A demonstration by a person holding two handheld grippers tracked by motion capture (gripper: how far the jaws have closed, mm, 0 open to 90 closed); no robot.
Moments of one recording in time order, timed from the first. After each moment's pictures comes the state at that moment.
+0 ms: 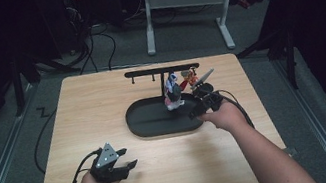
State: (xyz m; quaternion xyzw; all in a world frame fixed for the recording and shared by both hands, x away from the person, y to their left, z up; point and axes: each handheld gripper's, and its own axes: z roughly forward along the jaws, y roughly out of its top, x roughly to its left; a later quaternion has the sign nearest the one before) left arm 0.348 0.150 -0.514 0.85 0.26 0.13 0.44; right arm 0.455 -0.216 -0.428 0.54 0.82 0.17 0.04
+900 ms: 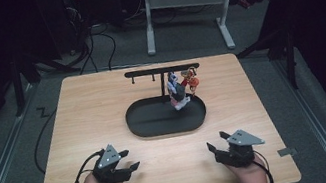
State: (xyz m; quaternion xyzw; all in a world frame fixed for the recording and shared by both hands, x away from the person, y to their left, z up) left arm 0.346 0.145 -0.520 0.85 0.26 0.12 0.44; right arm 0.294 -0.266 -0.504 0.45 0.74 0.42 0.27
